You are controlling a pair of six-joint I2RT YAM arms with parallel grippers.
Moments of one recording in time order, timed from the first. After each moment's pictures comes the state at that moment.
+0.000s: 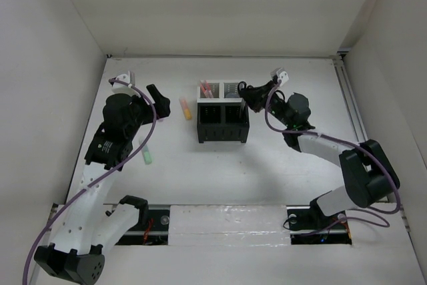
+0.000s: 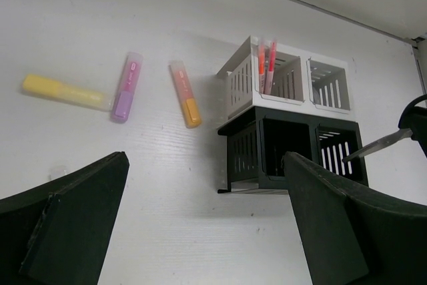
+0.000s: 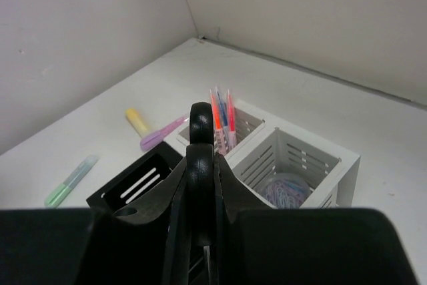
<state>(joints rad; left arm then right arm) -0.26 0.84 0.97 -0.48 -0.09 -0.46 0.42 1.45 0.72 0.89 -0.39 0.28</state>
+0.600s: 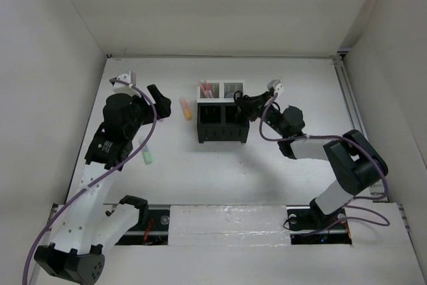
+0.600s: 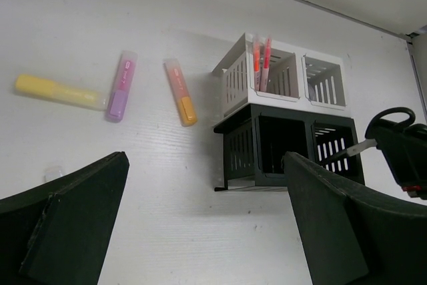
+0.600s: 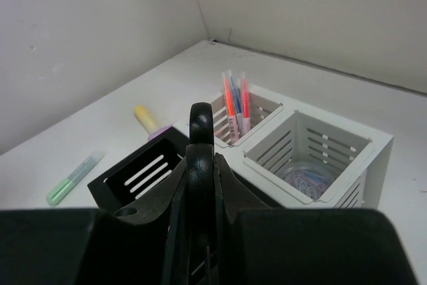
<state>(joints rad) -0.26 0.84 0.97 -0.48 -0.07 -0.46 0.46 1.59 0.60 1.24 -0.36 0.32</state>
